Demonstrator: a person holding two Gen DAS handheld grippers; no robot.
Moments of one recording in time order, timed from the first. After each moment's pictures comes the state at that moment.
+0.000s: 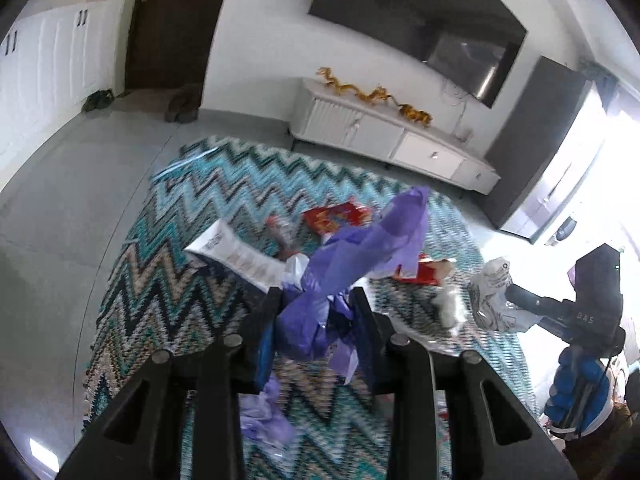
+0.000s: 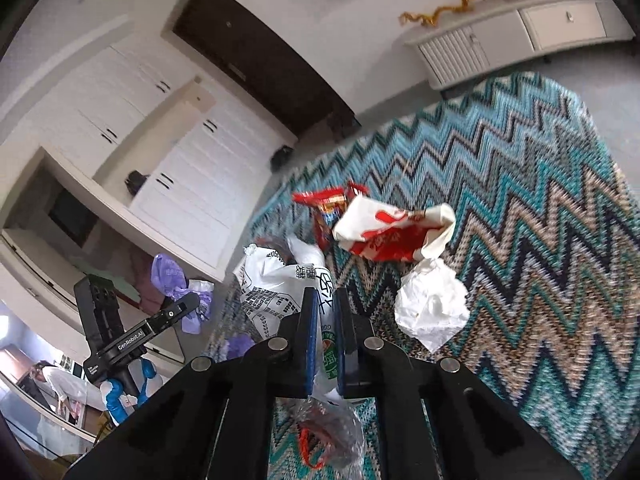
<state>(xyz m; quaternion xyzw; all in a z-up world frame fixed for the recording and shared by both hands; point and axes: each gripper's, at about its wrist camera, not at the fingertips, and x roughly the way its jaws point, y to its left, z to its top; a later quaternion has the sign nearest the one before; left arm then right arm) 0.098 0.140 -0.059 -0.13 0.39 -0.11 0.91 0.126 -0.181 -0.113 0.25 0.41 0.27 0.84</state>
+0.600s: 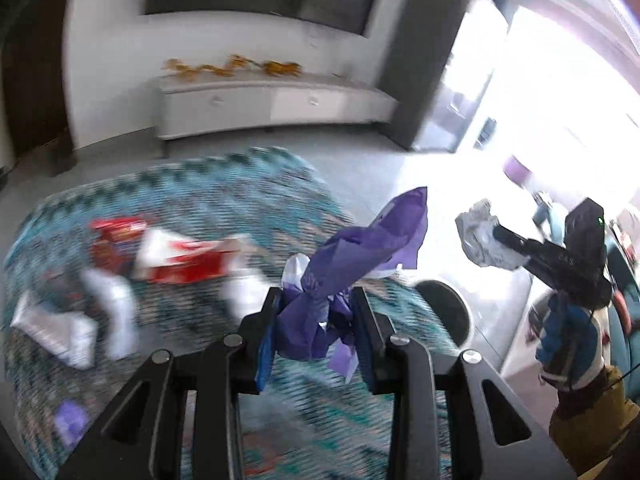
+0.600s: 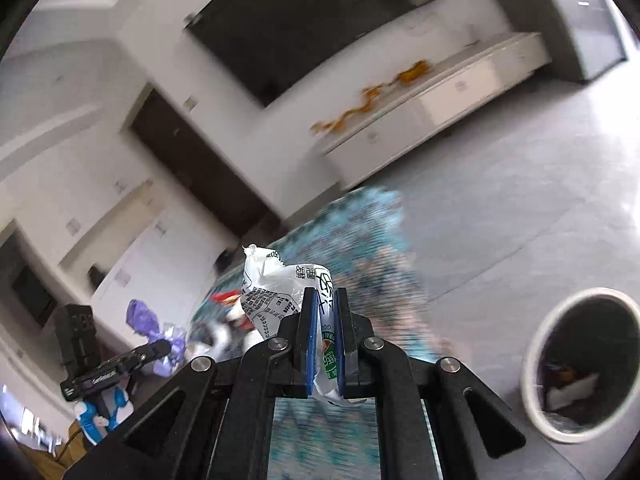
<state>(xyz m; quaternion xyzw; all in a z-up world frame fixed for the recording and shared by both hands) 0.094 -0.095 -0.034 0.01 0.41 -0.30 0.86 0.010 -0.419 -0.087 0.31 0.29 0.07 0.90</state>
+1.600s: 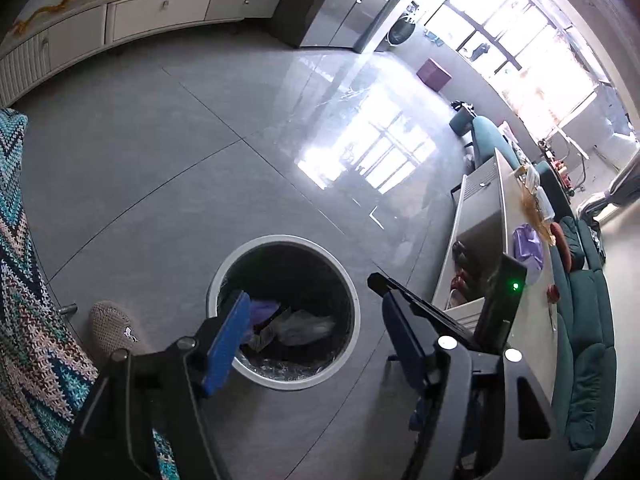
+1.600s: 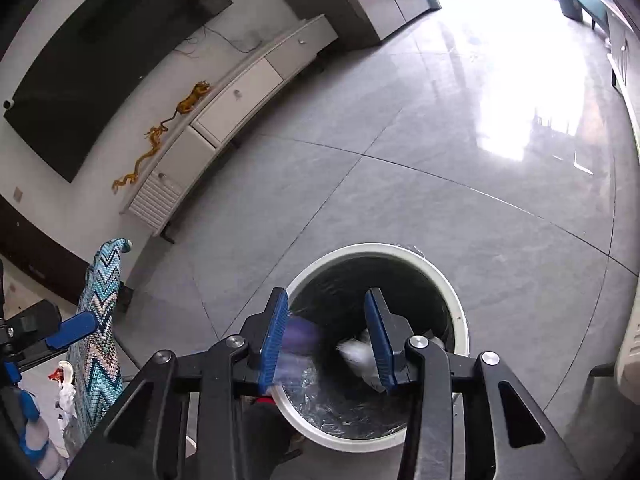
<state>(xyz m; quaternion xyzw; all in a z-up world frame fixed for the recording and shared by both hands) 0.118 -0.446 -0.140 0.04 0.53 -0.46 0.71 -0.056 -0.609 -0.236 0.37 0.35 -0.21 0.84</state>
